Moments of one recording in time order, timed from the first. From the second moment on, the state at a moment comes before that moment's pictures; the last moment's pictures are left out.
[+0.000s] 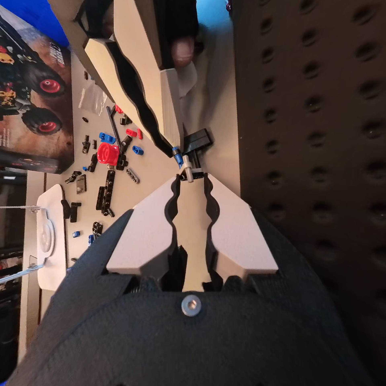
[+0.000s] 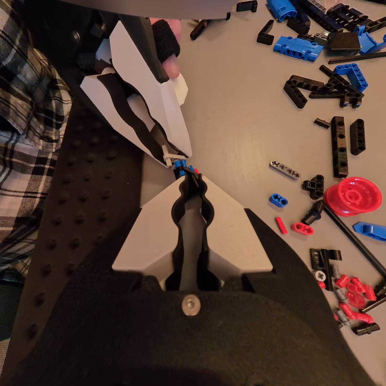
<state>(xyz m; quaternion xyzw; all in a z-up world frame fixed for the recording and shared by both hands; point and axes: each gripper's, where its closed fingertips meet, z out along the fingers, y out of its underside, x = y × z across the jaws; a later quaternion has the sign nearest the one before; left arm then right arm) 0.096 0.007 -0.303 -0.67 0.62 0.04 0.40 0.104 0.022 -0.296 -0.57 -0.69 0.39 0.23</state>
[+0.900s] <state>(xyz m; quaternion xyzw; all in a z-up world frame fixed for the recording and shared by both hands) 0.074 0.013 -0.310 -0.72 0.58 -0.10 0.36 0.104 0.023 -0.306 -0.56 -0.71 0.35 0.23</state>
